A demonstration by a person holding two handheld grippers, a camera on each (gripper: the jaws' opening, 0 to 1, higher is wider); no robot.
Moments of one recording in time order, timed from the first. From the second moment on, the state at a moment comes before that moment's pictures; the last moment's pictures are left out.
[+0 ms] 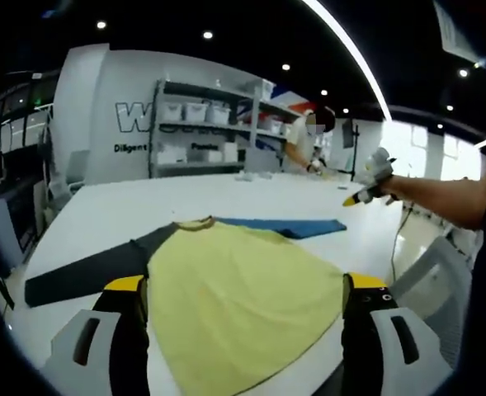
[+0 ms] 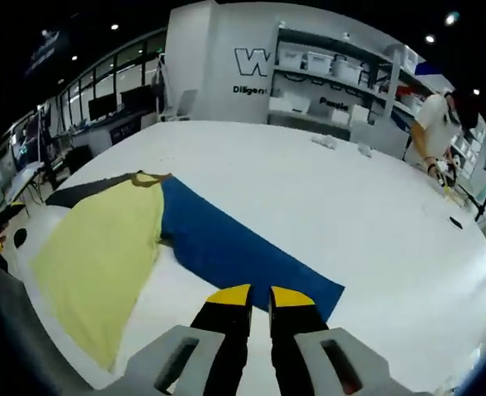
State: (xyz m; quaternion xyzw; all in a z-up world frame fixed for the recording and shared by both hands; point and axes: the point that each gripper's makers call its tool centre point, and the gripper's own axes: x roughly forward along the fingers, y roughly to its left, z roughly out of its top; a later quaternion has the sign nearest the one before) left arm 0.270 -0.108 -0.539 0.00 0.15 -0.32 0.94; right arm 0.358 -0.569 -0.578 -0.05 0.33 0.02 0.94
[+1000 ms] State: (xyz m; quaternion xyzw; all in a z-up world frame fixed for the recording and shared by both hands) left arm 0.275 -0.097 -0.558 -0.01 0.19 -0.29 0.94; right arm 0.392 -0.649 -0.665 0.04 0.39 -0.10 0.91
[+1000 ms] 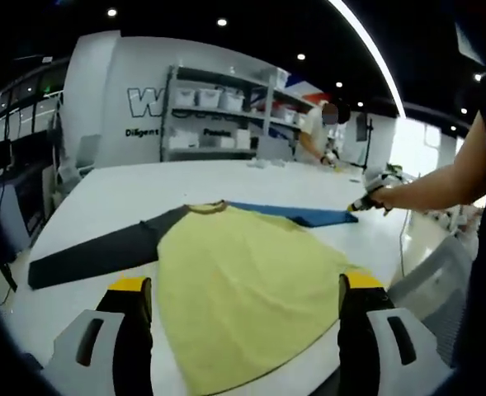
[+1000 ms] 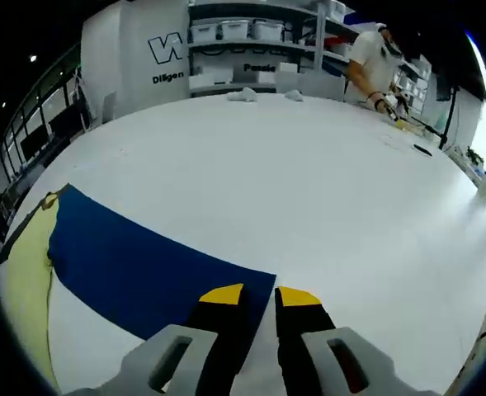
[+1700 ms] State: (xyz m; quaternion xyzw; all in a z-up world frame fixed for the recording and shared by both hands) left arm 0.274 -0.097 -0.558 -0.02 0.20 -0.29 0.94; right arm 0.402 -0.660 -0.659 0.00 0.37 -0.11 0.92
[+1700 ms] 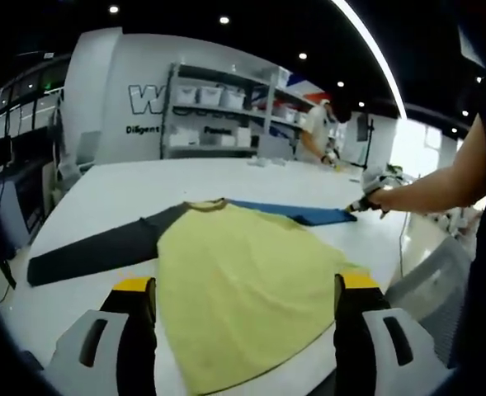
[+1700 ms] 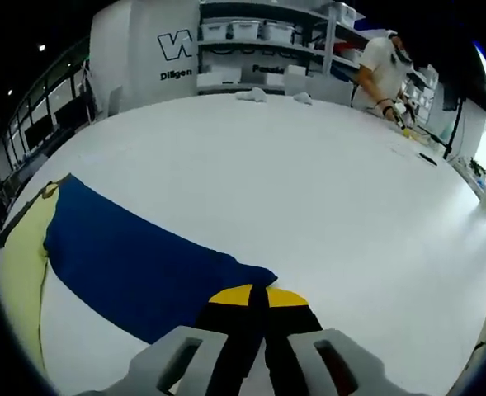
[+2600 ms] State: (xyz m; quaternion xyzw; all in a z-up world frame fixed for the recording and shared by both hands) left arm 0.274 -0.096 -0.564 -0.02 0.21 -0.29 0.93; right arm 0.458 -0.702 -0.645 -0.06 0.35 -0.11 0.93
